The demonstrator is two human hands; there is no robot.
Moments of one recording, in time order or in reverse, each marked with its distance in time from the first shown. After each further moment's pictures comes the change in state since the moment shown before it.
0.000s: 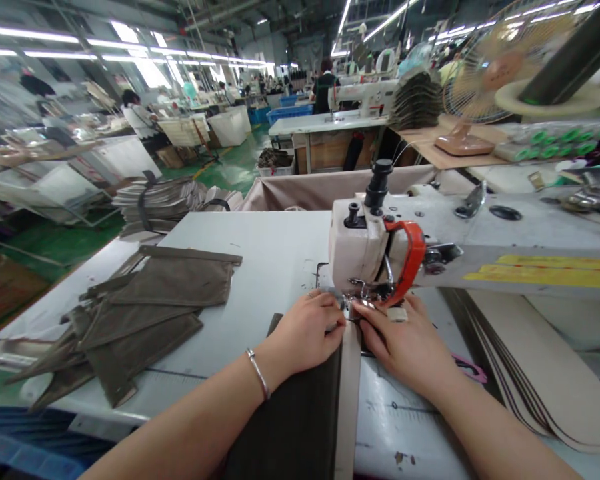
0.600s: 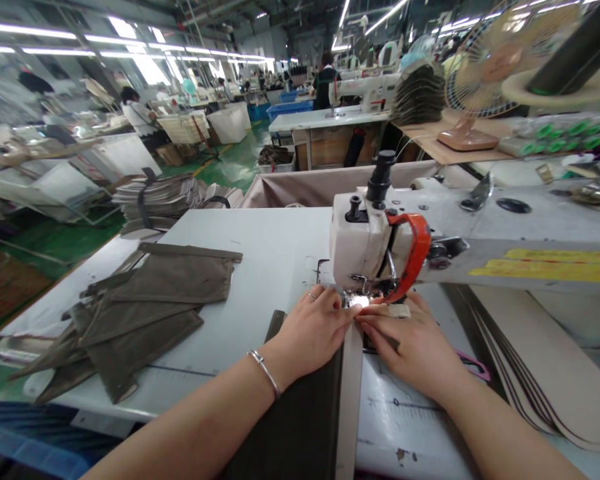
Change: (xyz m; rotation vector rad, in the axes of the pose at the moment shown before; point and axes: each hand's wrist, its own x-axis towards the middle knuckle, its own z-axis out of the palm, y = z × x) left_hand -0.003 0.007 0.004 0.114 0.024 0.022; right_hand -0.006 0.003 -0.003 0.294 0.011 -0.079
